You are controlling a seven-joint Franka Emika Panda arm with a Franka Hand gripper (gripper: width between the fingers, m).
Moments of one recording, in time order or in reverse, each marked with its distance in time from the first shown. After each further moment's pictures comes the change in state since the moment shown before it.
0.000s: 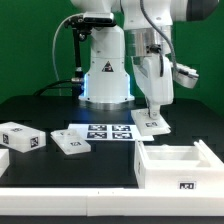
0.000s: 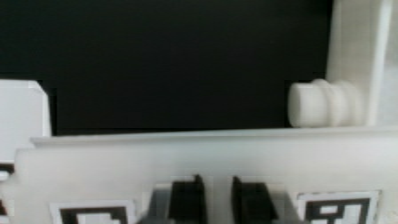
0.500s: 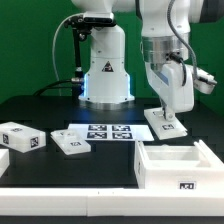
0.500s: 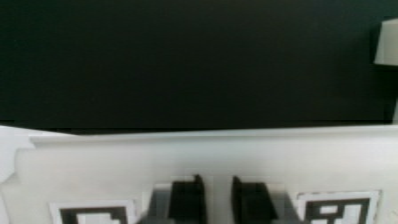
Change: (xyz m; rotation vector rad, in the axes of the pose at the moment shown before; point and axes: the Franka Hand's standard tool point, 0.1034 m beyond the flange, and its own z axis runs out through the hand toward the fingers) arm -0.030 0.018 0.012 -0.081 -0.010 -0.055
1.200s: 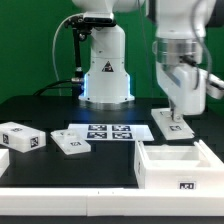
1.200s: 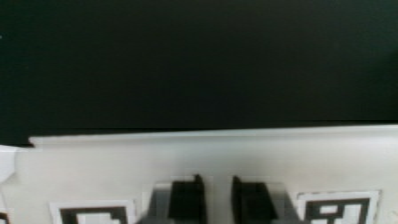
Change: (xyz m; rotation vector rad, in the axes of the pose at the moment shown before) arm -0.025 0.008 0.008 -0.049 0.115 0.009
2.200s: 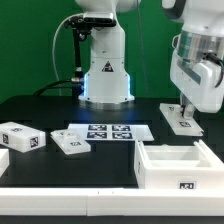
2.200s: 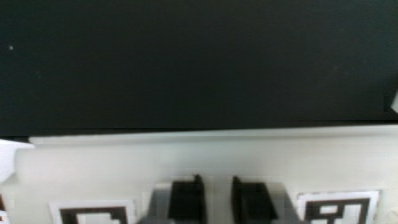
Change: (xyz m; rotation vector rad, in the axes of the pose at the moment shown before) arm -0.015 -0.003 -0.006 0.001 0.102 0.003
